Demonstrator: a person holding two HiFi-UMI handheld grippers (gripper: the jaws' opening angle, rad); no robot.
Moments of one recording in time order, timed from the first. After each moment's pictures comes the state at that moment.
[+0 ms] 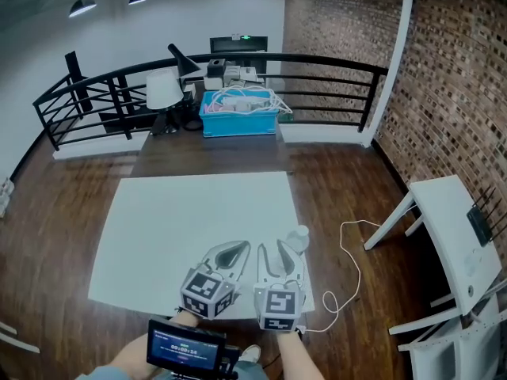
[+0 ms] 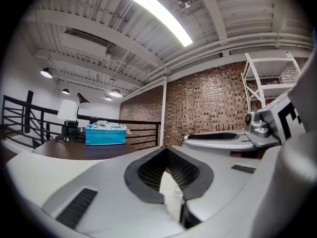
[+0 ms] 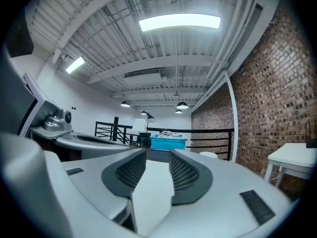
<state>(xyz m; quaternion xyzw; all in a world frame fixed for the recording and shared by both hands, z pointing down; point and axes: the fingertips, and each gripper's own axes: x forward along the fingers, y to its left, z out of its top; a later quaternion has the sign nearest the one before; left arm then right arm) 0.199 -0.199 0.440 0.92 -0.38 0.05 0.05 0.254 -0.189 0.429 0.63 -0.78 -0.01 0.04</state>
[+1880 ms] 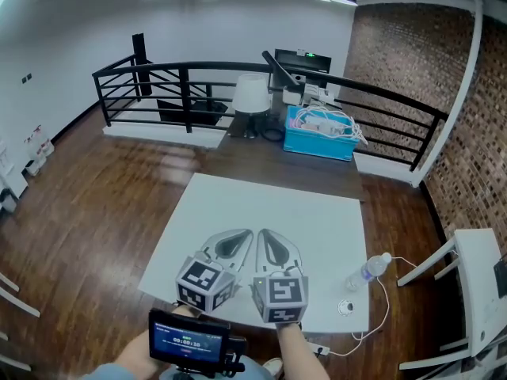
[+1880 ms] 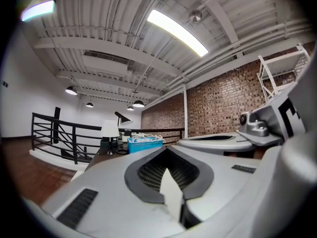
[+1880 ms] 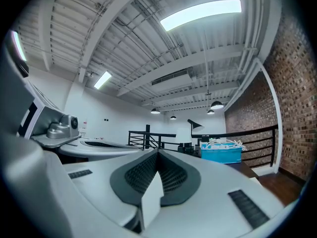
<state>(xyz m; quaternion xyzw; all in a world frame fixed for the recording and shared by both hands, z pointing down) -0.048 -0.204 0.375 0.87 -0.48 0.03 0.02 -0.023 -0.207 0.361 0.47 -0.88 0.00 0.02</state>
